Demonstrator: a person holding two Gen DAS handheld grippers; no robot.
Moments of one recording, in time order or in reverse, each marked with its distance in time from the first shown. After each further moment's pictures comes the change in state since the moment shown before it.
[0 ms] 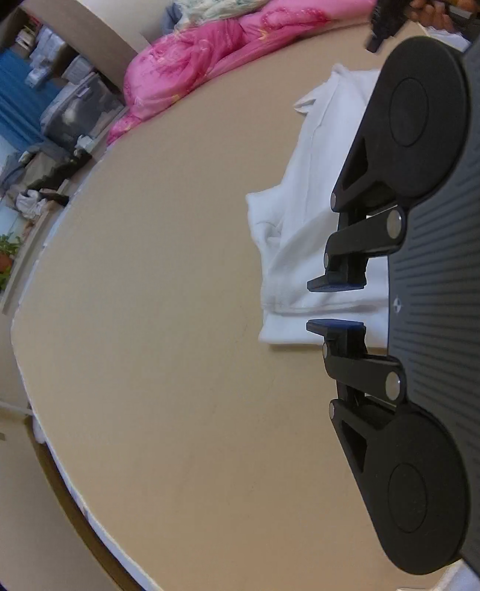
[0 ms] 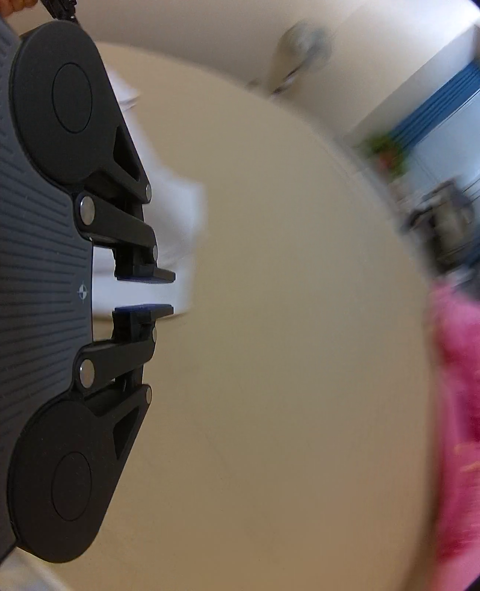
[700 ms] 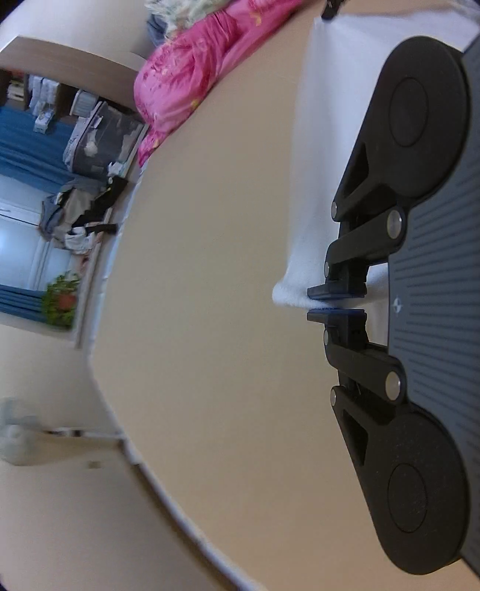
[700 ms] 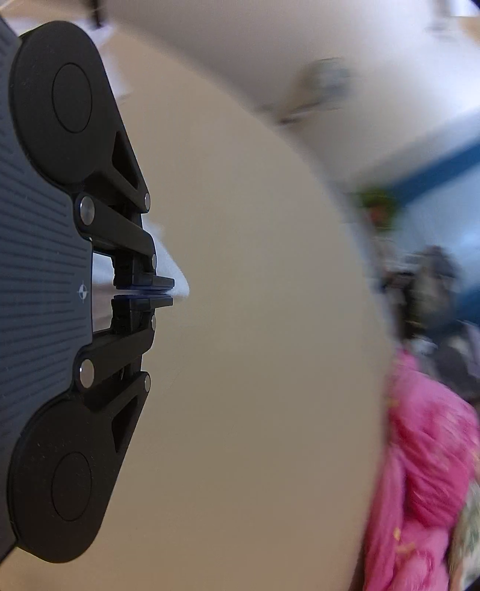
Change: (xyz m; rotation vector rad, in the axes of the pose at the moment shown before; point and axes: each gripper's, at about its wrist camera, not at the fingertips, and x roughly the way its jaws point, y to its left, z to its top) left arm 0.031 -0.040 0.018 0.199 -0.256 0.088; right arm 0.032 0.058 0.001 -0.206 -0.283 0.019
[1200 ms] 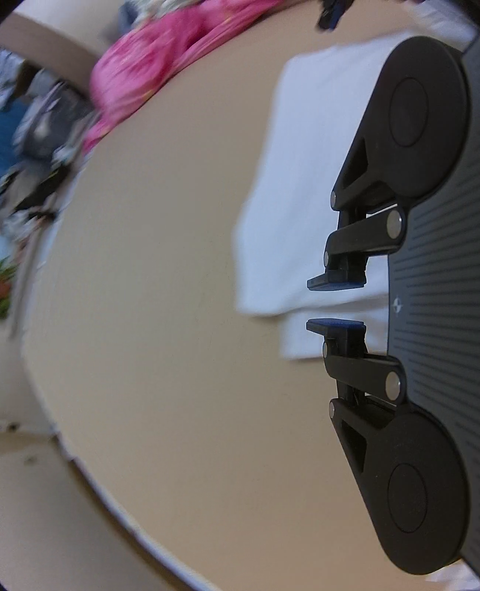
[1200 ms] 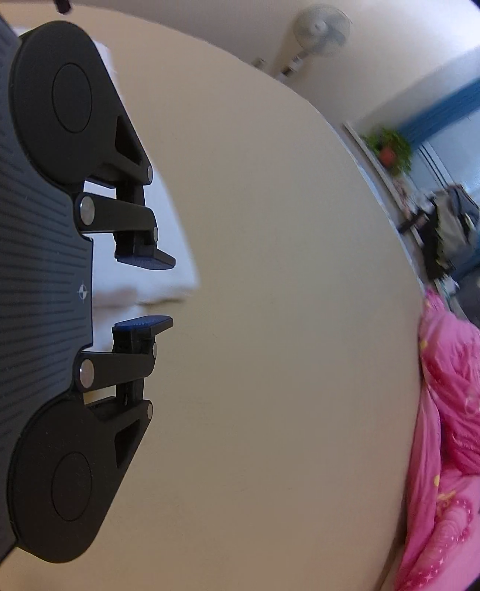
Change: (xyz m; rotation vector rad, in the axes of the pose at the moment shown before) left arm -0.030 0.018 -0.014 -0.045 0.281 -0.052; right arm -0.014 0.009 -0.018 0.061 0.219 -0.113
